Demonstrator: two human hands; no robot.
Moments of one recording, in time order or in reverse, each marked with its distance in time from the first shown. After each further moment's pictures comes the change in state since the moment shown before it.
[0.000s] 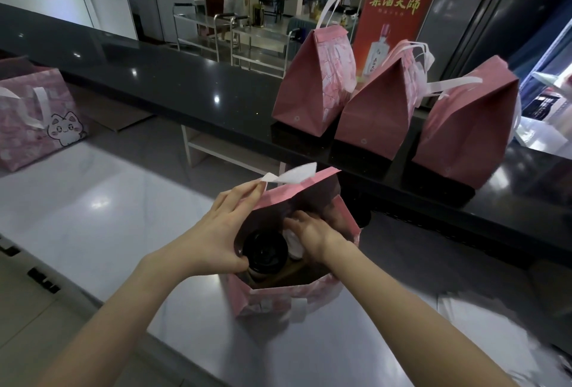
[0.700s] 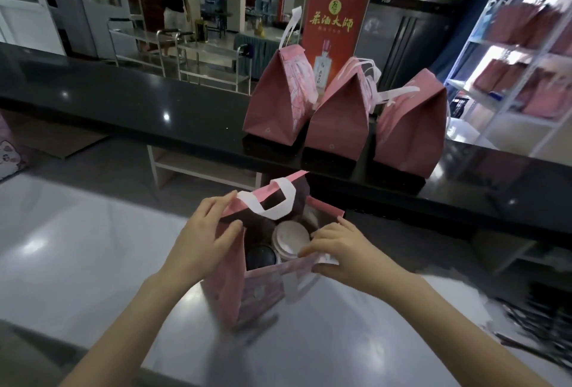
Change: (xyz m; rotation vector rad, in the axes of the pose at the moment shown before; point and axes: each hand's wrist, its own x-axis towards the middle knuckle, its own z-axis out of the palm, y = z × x) left_hand 0.001 -0.023 0.009 -0.200 0.308 -0.144; right_hand -0.127 -0.028 -0.049 0.152 0.234 0.051
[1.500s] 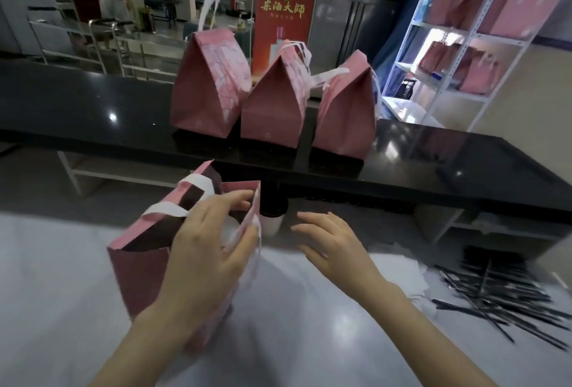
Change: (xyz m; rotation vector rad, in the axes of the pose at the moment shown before) left_hand -0.022 0.149 0.052 -0.201 0.132 0.273; right_hand -0.069 0.079 0.024 0.045 0.459 0.139
